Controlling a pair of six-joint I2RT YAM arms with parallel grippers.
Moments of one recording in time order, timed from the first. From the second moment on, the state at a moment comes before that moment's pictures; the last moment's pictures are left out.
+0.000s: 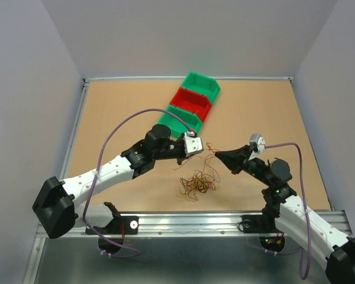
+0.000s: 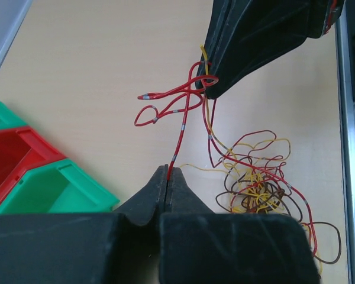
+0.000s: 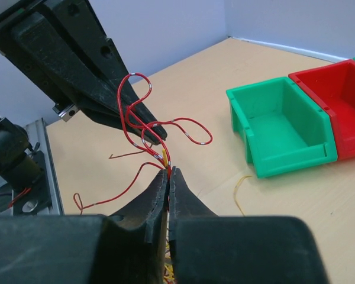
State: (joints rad) left arm -0.86 1.22 0.84 0.06 0.45 0.40; right arm 0.46 0.62 0.19 0.66 -0.50 0.32
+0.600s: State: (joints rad) left arm -0.86 1.39 1.19 -0.15 0.38 0.36; right arm 0.46 0.67 0.19 0.73 -0.36 0.28
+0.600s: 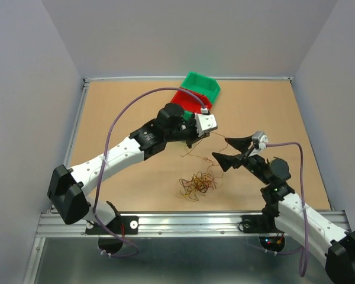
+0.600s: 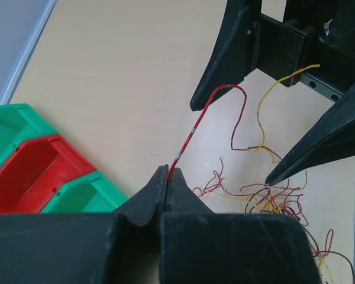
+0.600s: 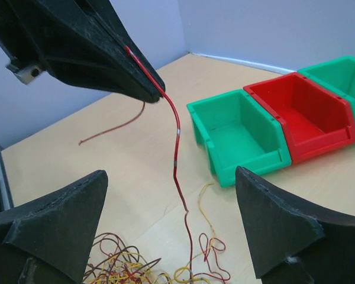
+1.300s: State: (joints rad) left arm -0.86 1.63 2.25 -0.49 0.04 0.26; right arm 0.46 1.00 0.26 0.80 -0.26 0.24
